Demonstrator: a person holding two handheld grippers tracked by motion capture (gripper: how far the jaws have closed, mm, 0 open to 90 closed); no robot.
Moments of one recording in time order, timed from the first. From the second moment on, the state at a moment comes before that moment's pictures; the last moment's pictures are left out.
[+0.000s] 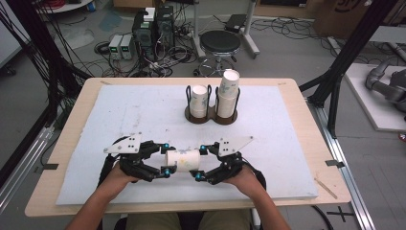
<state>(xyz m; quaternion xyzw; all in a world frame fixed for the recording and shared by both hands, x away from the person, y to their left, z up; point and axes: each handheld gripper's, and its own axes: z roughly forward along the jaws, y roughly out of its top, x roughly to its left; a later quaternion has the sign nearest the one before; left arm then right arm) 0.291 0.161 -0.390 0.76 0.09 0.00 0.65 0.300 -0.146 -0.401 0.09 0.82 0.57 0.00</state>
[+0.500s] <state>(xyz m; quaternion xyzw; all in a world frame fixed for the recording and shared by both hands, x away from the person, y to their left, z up) 0.291 0.162 -0.393 0.76 0.11 -0.01 0.65 0.300 -0.147 -0.401 0.08 0.82 0.57 0.01</state>
